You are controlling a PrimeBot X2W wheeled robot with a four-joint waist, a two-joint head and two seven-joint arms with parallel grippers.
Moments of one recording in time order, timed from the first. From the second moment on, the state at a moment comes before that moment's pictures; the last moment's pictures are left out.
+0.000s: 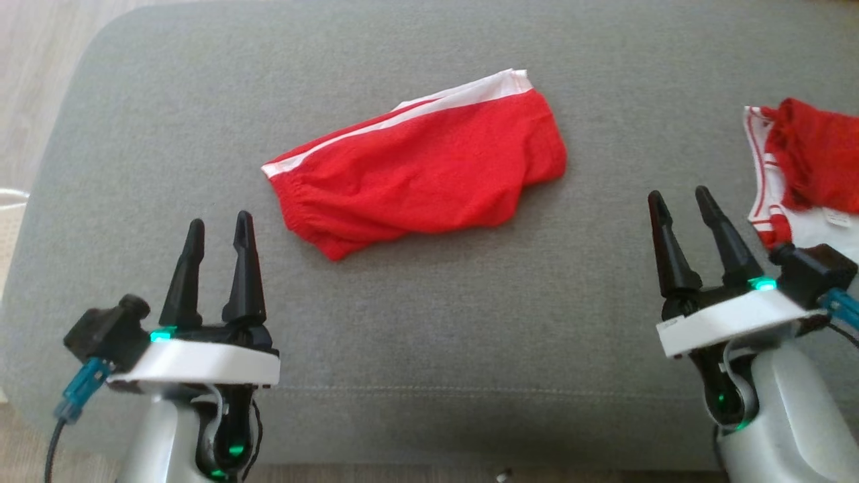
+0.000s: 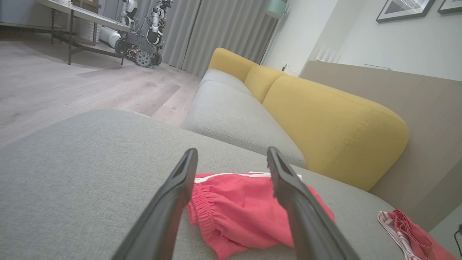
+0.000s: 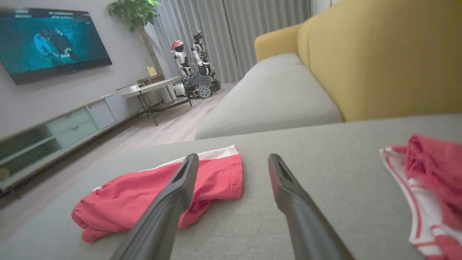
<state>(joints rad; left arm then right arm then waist) -0.09 0.05 -0.12 0.08 -0.45 -0.05 -0.26 -0.23 -0.22 0.23 0.31 0.30 0.13 -0.14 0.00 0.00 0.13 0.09</state>
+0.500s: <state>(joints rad) -0.16 0.04 -0.20 0.07 -0.50 -0.03 -0.26 -0.41 -0.08 -0.06 0.53 0.69 0.13 0.25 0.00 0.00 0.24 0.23</state>
